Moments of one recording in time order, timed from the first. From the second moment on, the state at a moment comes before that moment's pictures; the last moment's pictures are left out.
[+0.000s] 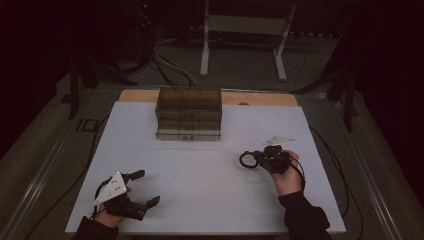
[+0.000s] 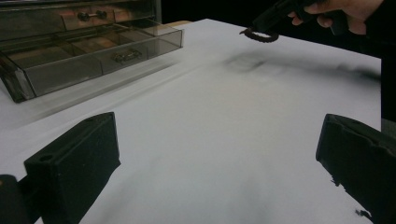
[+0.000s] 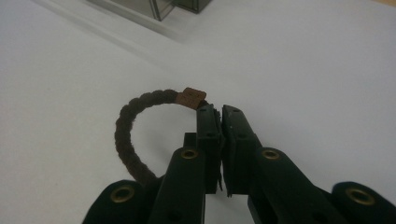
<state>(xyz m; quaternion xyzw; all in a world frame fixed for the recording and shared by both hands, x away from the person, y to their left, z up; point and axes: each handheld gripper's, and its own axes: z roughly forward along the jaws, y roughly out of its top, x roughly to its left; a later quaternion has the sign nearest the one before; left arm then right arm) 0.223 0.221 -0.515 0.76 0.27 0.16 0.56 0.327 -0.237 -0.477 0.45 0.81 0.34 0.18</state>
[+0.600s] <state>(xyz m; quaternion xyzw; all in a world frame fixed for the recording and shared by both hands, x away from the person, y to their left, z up) 0.222 0.221 -0.515 0.76 0.27 0.17 0.56 0.338 -0.211 -0.463 0.42 0.82 0.35 0.18</state>
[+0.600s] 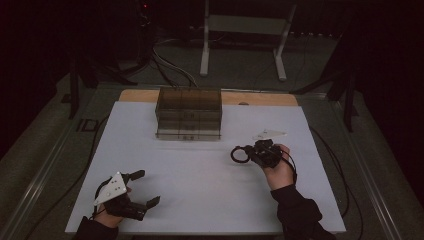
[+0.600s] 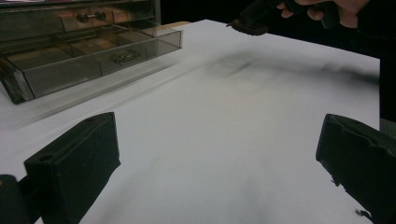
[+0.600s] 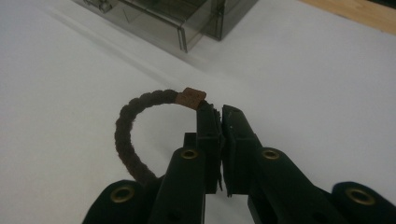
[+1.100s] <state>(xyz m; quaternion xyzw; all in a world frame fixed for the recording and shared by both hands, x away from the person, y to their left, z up) 0.222 0.221 -0.515 0.76 0.27 0.16 0.56 0.349 -0.192 -0.451 0.41 0.82 0.36 0.19</state>
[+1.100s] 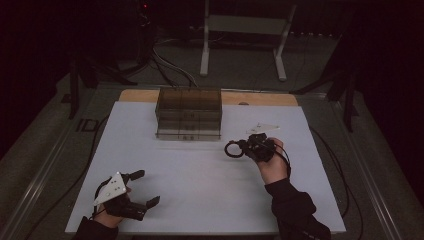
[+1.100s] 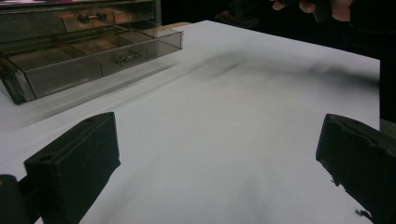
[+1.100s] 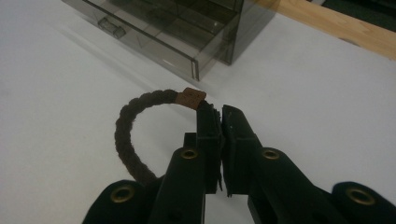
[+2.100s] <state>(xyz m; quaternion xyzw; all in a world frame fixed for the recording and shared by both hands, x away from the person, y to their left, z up) 0.221 0.221 -0.515 0.76 0.27 0.16 0.56 0.373 -0.146 -0.440 0.38 0.83 0.37 0.18</state>
